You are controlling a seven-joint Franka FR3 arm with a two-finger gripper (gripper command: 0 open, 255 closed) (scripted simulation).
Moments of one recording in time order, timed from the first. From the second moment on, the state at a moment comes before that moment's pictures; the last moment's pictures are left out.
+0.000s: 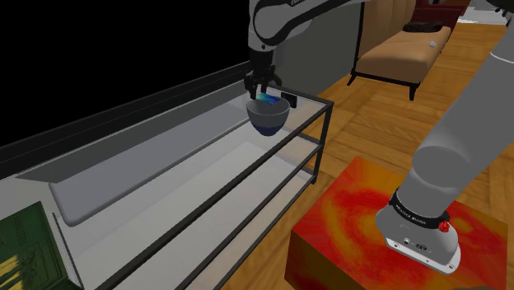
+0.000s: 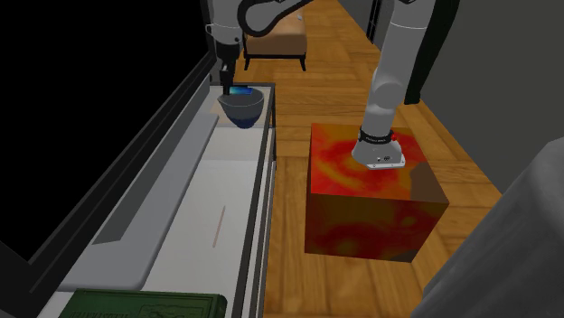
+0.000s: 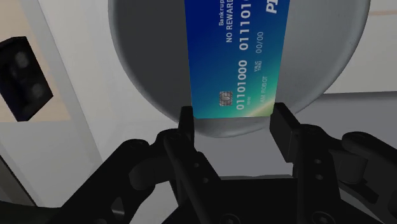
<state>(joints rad) -0.19 -0.05 0.31 -2.04 -0.03 2.14 0.08</state>
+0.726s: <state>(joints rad) -0.19 -0.04 0.31 -2.08 -0.03 2.19 0.09</state>
